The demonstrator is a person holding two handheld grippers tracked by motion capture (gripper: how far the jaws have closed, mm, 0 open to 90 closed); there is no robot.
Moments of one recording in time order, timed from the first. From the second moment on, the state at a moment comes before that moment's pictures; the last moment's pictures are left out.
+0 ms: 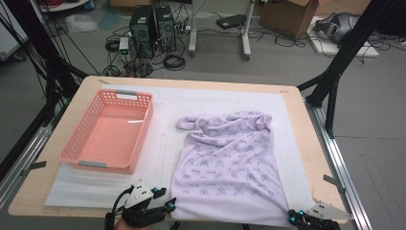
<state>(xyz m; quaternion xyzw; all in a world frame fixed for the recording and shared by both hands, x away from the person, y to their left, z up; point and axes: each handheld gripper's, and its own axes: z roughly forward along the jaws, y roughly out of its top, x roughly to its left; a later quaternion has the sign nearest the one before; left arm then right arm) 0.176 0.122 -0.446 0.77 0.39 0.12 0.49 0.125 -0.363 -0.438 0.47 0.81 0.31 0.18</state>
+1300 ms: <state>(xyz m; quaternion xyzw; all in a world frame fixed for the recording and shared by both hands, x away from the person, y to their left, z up) 0.183 0.130 -0.444 0.76 0.41 0.12 0.50 0.173 -0.338 -0.434 0.49 0.79 0.29 0.24</state>
